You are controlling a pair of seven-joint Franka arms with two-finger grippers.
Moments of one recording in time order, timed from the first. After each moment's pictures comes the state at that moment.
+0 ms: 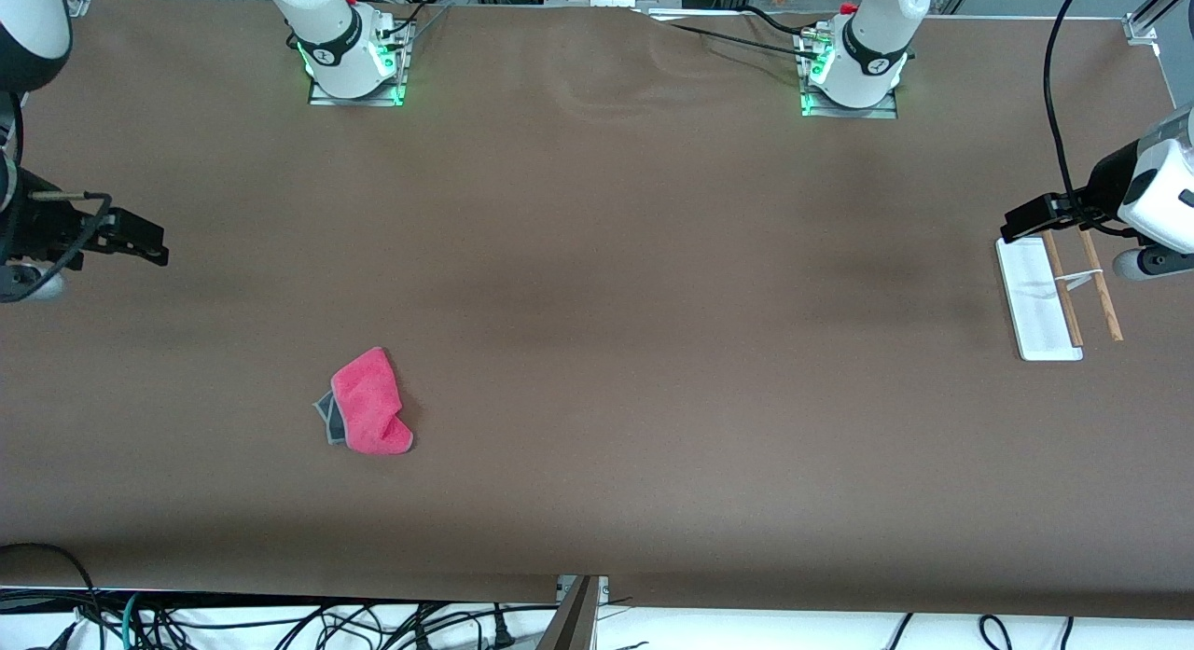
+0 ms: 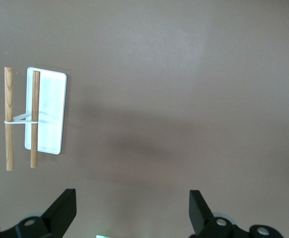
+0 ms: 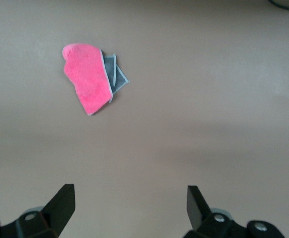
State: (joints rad) left arm -0.01 0.08 0.02 -1.59 -0.01 1.53 -0.19; right arm -0.02 0.24 0.05 -1.38 -0.05 1.58 -0.06
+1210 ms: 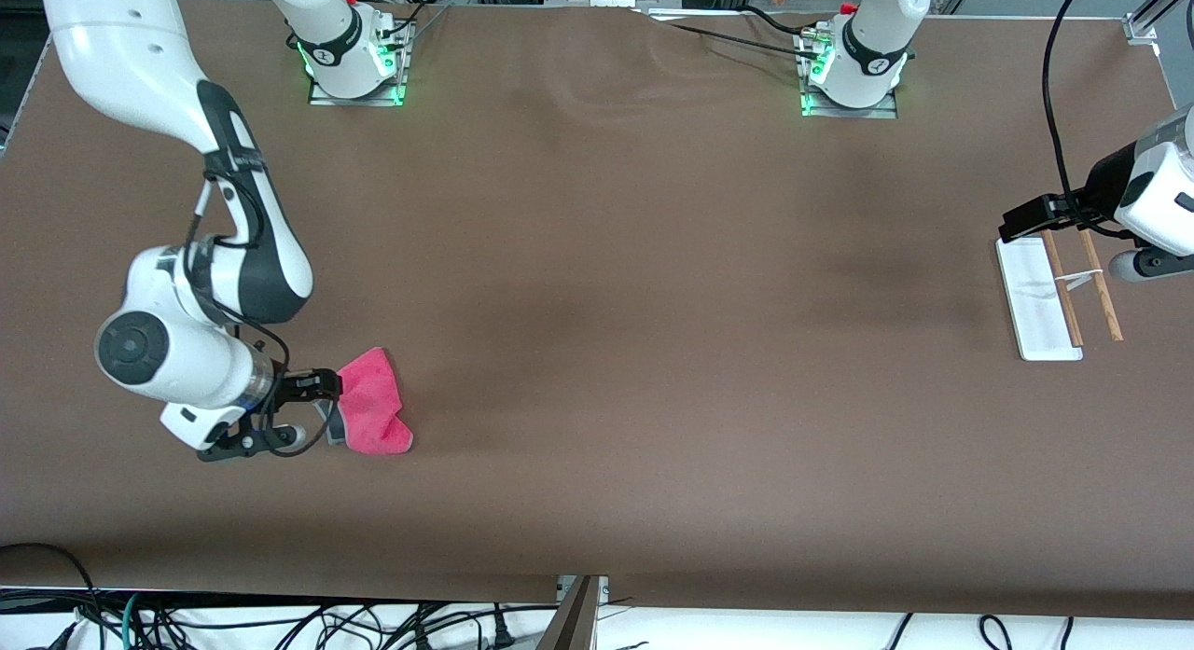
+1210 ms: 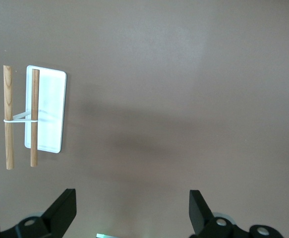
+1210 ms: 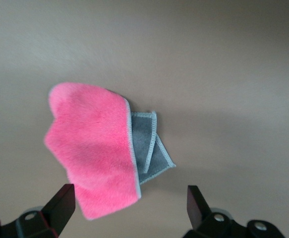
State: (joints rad) left arm -0.01 0.08 0.02 -1.59 -0.01 1.53 -0.19; right arm 0.08 0.73 0.05 -1.39 -0.05 2.08 -0.06
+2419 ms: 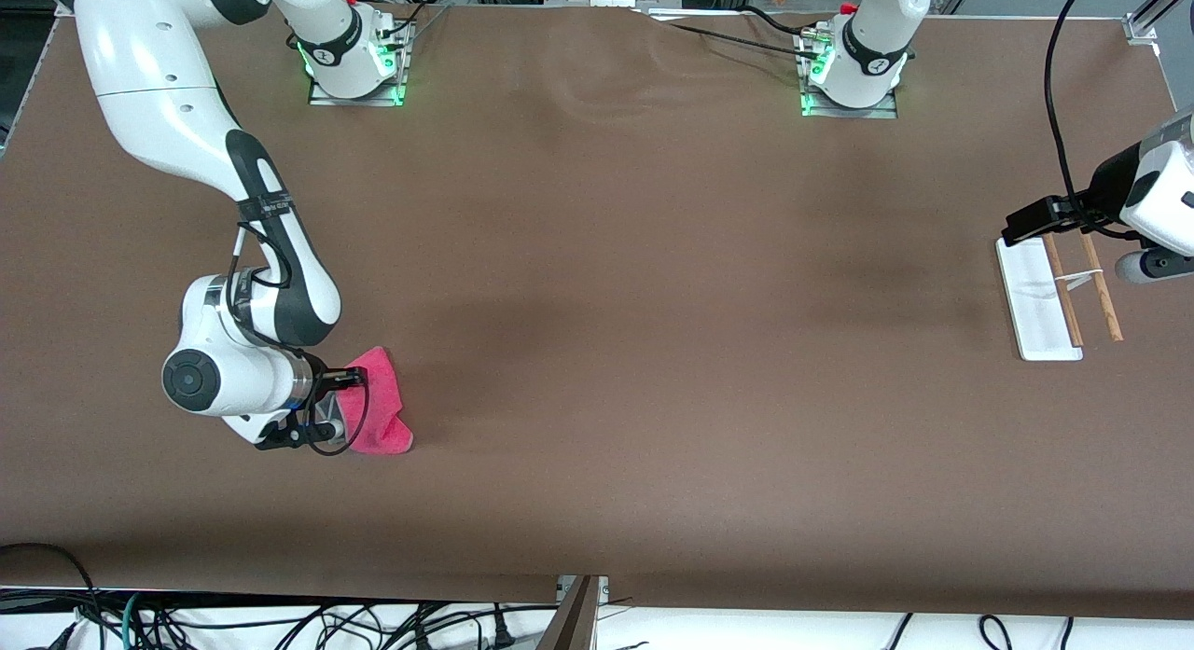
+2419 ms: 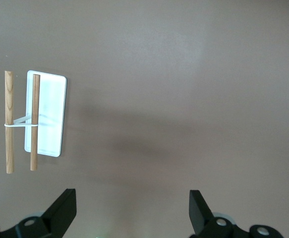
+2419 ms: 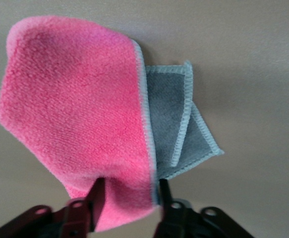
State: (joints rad) left arm -0.01 0.09 0.02 -1.57 -0.01 1.53 -0.19; right arm 0.08 0.81 0.05 -1.42 0.07 2.05 -0.06
